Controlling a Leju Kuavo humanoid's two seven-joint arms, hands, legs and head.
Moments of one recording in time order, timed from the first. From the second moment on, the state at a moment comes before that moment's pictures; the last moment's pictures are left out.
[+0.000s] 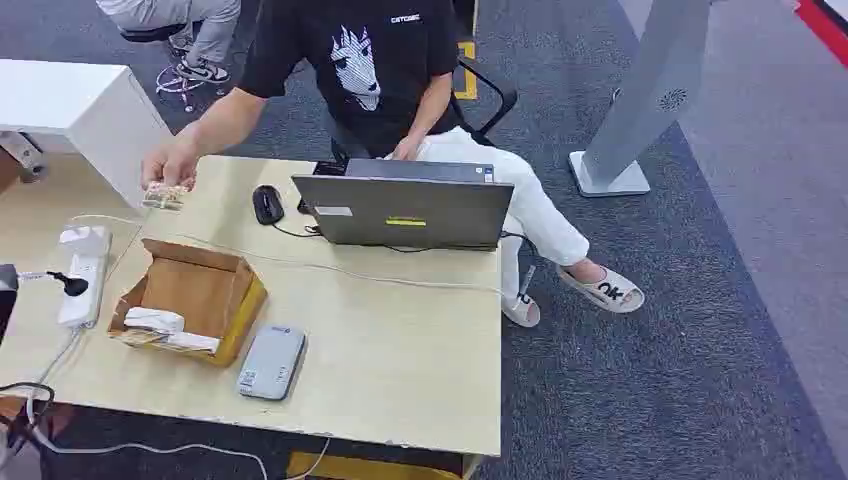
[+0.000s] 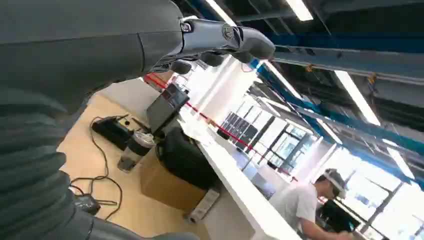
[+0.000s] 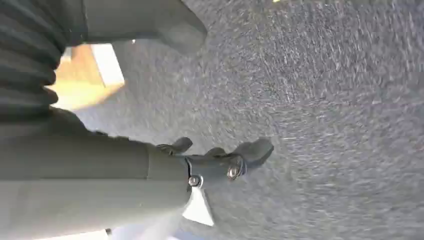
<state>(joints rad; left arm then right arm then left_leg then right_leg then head) 0.04 0.17 0.61 -1.86 -0.79 0.40 -0.12 0.57 0.28 -0.50 -1.37 0.68 0.14 0.46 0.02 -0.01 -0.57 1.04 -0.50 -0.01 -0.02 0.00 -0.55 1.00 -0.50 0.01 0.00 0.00</state>
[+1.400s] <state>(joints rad) -0.04 0.24 0.29 -1.61 -0.90 0.42 -0.04 0.44 0.28 -0.77 -1.25 1.07 0.40 0.20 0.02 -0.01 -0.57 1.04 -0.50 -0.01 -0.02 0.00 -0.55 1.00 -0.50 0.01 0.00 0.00</state>
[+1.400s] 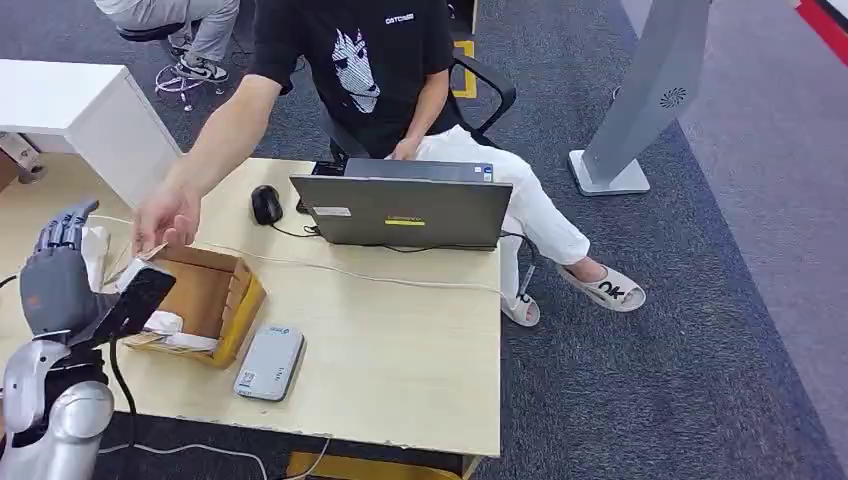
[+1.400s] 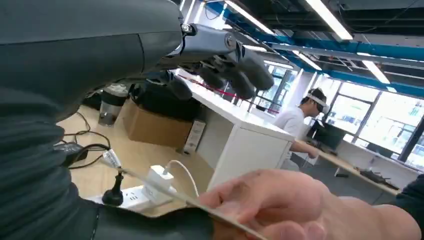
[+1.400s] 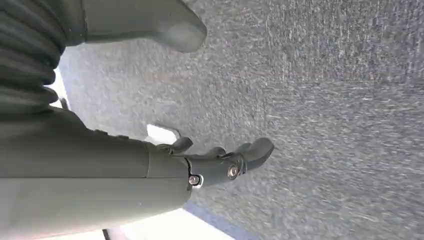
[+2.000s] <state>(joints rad) 0.09 0.24 0.18 -1.75 -0.94 0.34 -0.11 0.43 0.28 -0.80 -1.25 1.12 0.39 0.17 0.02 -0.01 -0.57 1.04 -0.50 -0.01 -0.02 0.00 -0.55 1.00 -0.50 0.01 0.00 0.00</state>
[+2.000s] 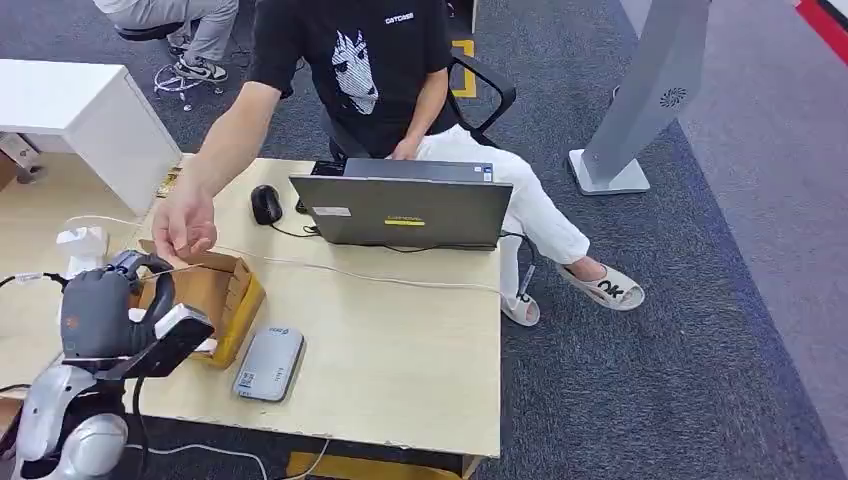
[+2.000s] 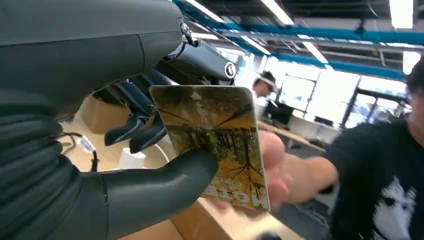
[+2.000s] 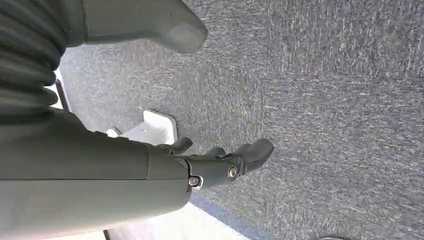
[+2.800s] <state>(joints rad) 0.20 0.41 -0.08 -1.87 -1.22 0.20 0.05 0.39 0.28 -0.83 -1.21 1.19 0.41 0.12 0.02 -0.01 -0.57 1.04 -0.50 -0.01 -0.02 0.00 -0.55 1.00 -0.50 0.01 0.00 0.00</state>
